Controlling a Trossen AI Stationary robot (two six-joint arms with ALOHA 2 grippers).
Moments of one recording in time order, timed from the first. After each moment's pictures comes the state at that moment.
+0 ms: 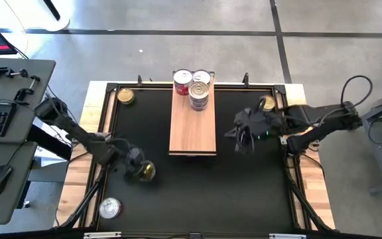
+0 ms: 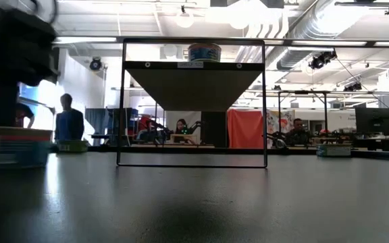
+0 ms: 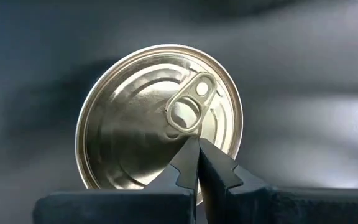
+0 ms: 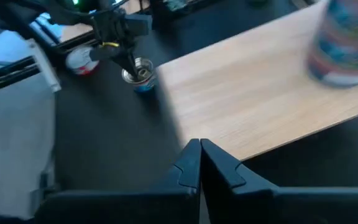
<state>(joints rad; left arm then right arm) -0.62 1.27 0.56 -0.47 -0.25 -1.84 0.22 1.25 1.42 -0.88 0.25 0.49</state>
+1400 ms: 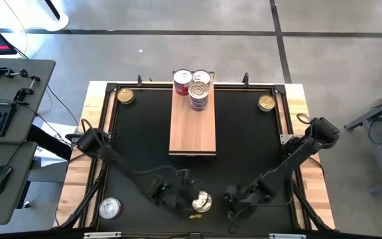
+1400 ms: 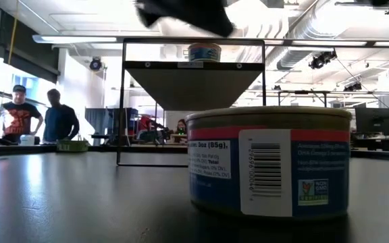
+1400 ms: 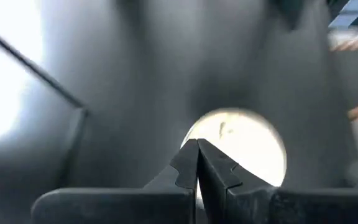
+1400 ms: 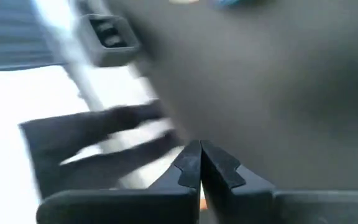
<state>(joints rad) -0.58 2.00 1.54 -0.44 -0.51 -0.45 0.74 1.69 1.10 -0.36 -0.02 1.43</state>
